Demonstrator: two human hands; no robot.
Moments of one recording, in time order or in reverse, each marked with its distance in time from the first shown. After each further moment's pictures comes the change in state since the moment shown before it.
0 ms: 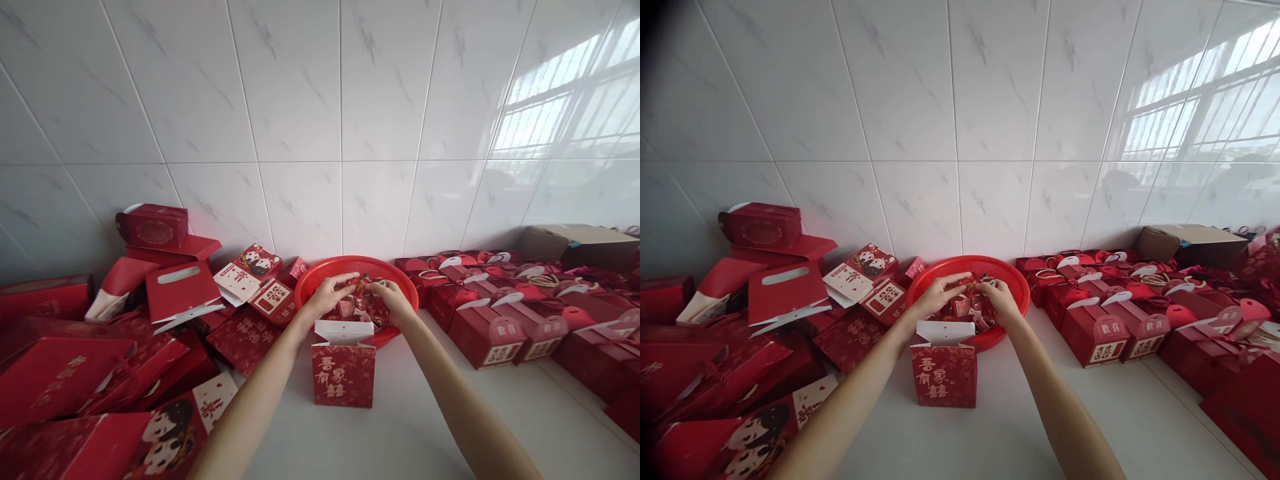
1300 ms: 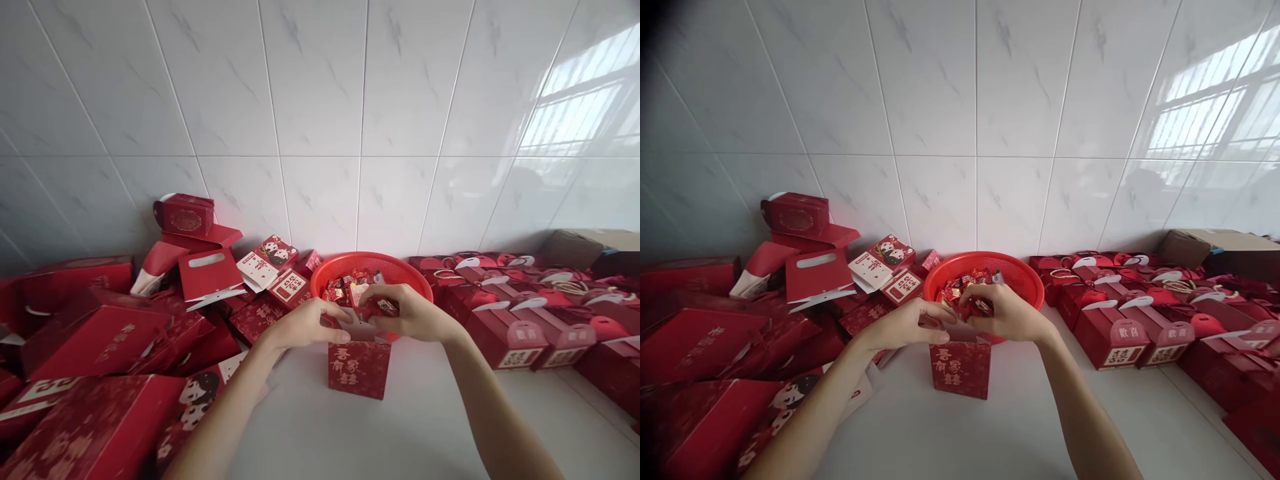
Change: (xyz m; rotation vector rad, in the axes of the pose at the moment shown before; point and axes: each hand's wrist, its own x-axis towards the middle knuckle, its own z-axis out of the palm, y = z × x) left_hand -0.108 0.058 -0.025 0.446 -0.278 -0.145; right_hand -0.078 -0.064 0.019 -0.864 -0.648 -0.506
